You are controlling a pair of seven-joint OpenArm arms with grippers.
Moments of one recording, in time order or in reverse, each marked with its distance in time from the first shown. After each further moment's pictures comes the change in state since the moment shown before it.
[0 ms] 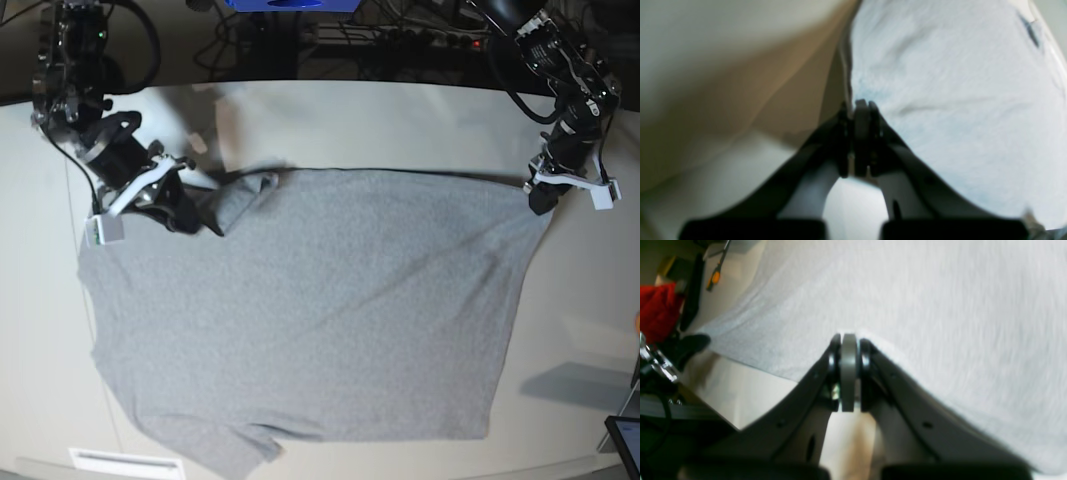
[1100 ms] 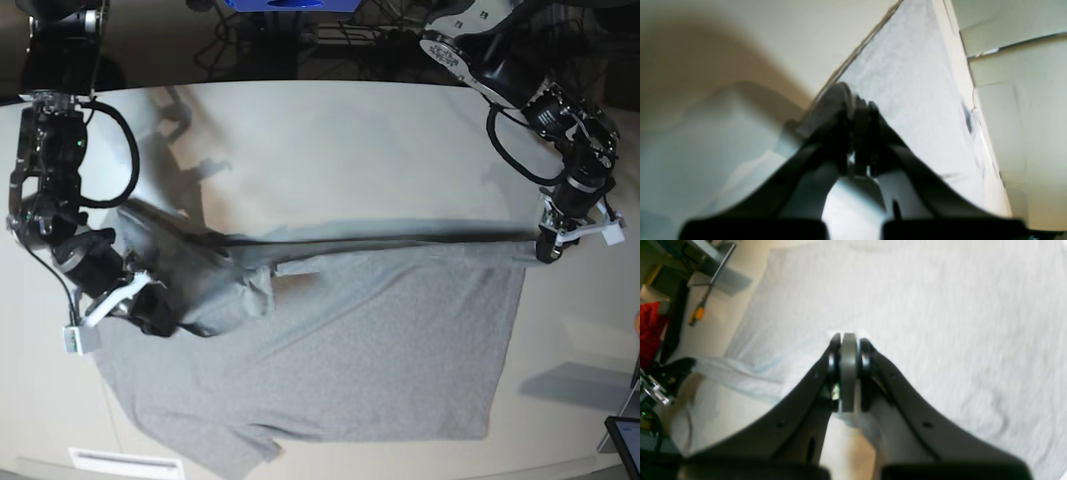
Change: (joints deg) left arm -19.9 1.0 -8.7 -15.4 0.5 6.9 3.6; right arm 23.8 2.6 -0.1 -12.9 0.0 -3.8 -6.1
